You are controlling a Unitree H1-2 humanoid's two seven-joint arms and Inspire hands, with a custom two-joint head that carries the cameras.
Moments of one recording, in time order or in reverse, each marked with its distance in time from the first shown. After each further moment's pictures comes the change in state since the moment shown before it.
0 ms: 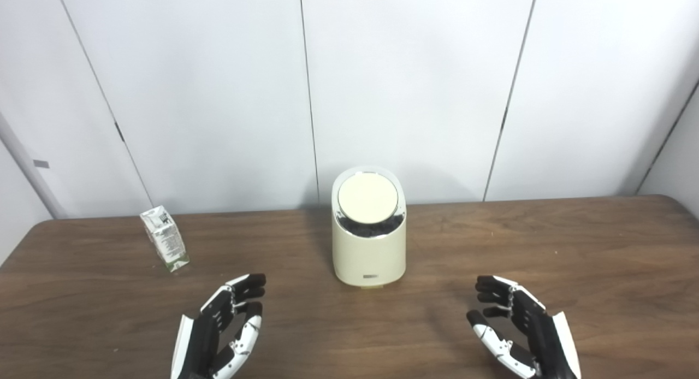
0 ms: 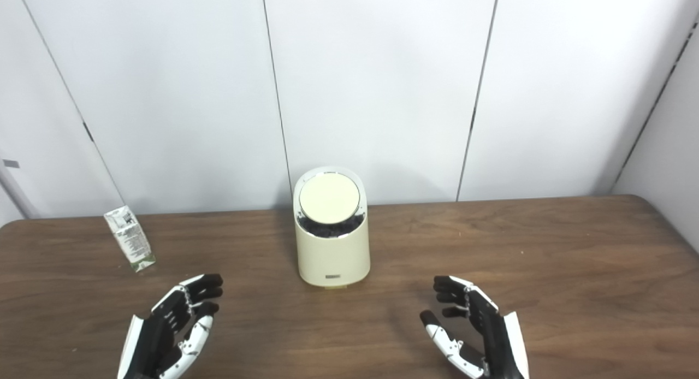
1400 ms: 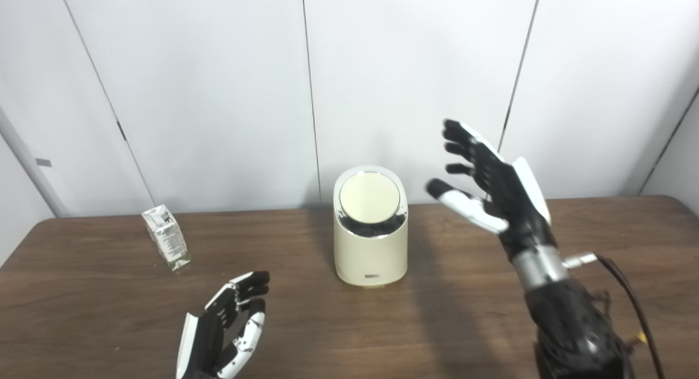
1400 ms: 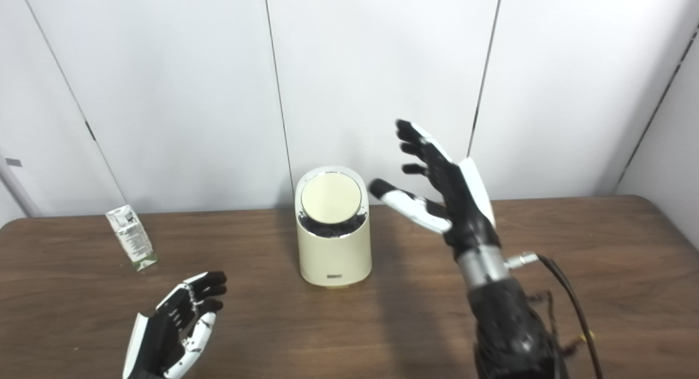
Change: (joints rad) left arm -0.005 -0.018 -0.014 0.002 0.010 -0.001 0.006; right arm -0.512 -0.100 0.089 -0.171 -0.057 0.451 0.186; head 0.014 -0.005
